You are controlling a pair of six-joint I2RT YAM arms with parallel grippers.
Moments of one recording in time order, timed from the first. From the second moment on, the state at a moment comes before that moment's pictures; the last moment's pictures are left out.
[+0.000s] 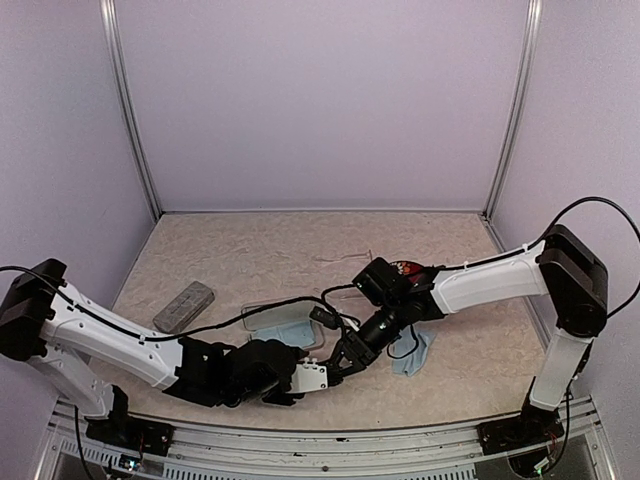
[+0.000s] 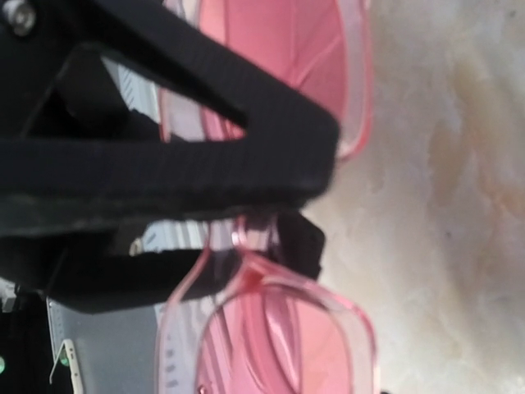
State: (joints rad) left arm -1.38 1.55 0.72 0.07 -0.50 0.53; right arm 0.93 1.80 1.04 -0.26 -0.90 0.24
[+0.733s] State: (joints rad) left arm -1.41 1.65 0.79 -0.04 -0.55 0.50; right arm 0.93 1.85 1.09 -0.35 -0.93 0.17
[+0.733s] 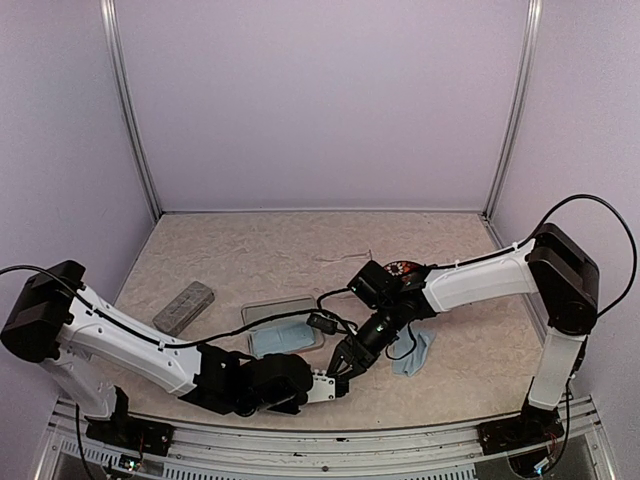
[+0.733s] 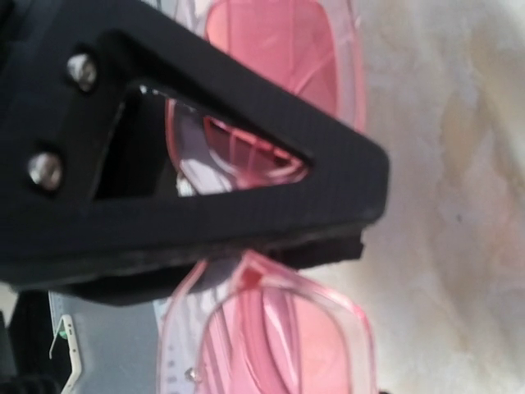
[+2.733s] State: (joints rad) left arm -1.14 1.80 0.86 -0.06 -0.73 0.37; right arm 0.72 1.54 0.68 0.07 -0.93 0.42
